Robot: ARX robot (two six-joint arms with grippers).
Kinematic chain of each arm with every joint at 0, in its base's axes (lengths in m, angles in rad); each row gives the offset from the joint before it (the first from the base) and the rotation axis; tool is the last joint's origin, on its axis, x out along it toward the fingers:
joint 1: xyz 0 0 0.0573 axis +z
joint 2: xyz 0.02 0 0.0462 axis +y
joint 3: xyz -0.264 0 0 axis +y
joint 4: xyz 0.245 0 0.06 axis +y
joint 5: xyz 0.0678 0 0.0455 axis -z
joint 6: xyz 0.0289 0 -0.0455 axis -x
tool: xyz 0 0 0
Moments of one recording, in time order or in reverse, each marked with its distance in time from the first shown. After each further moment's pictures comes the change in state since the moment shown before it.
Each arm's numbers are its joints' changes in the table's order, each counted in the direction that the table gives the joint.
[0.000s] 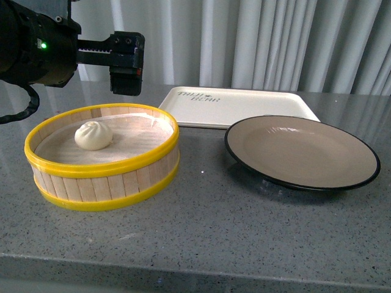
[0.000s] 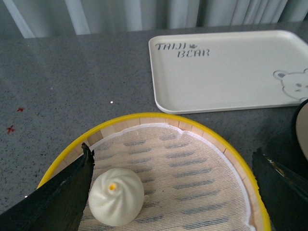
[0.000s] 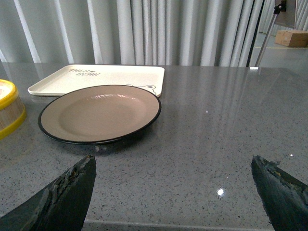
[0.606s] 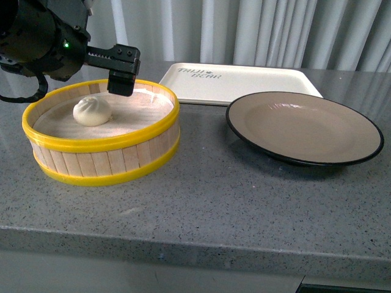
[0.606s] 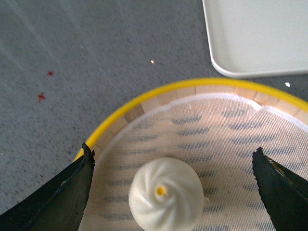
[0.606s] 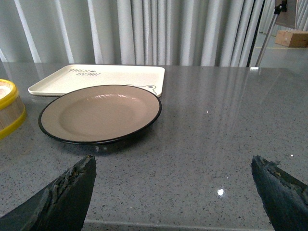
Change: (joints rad) left arm 0.033 0.175 -0.190 0.209 -0.103 -0.038; right arm 0.000 0.000 0.000 0.000 0.000 0.000
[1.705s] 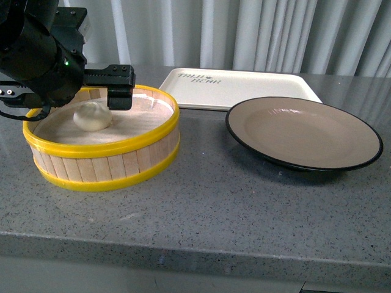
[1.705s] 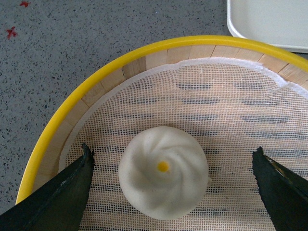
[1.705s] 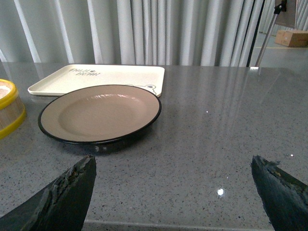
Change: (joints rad) left arm 0.027 0.058 -0.072 0.174 0.032 0.196; right arm 0.000 0.000 0.000 0.000 0.000 0.000
